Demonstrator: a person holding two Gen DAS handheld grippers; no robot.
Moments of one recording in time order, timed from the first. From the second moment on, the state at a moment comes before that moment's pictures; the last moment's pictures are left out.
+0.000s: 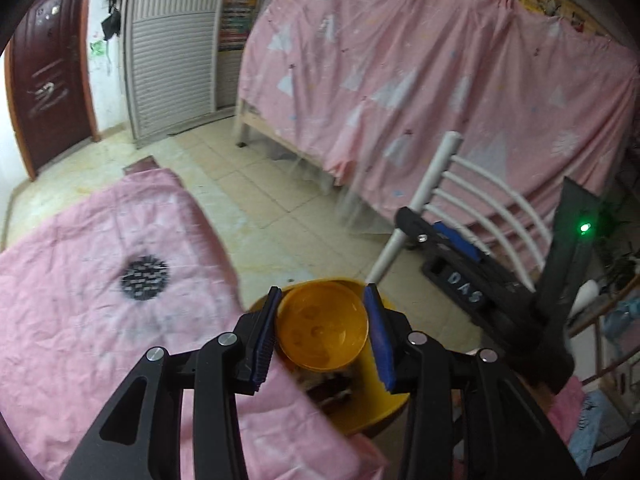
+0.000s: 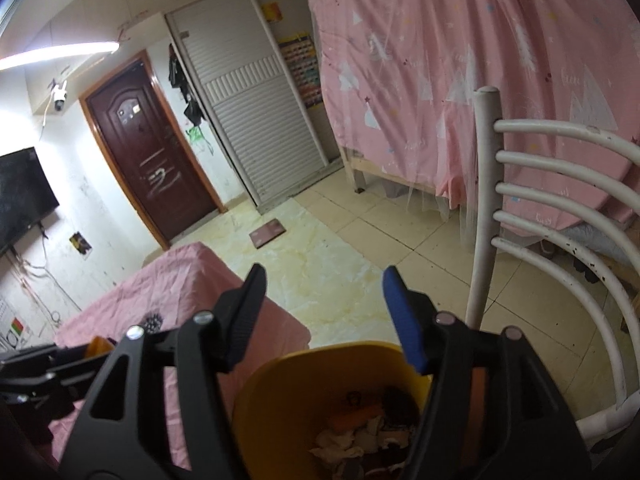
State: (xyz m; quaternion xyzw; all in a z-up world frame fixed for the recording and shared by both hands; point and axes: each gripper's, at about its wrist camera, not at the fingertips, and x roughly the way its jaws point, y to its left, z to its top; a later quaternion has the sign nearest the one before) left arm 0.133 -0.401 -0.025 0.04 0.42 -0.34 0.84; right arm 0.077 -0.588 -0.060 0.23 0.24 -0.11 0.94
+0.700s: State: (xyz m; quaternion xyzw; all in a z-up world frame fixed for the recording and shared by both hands) left arm 0.115 -0.322 -0.002 0.00 0.34 -0.32 0.88; right arm 0.079 -0.548 -0.038 0.21 0.20 -0.07 0.95
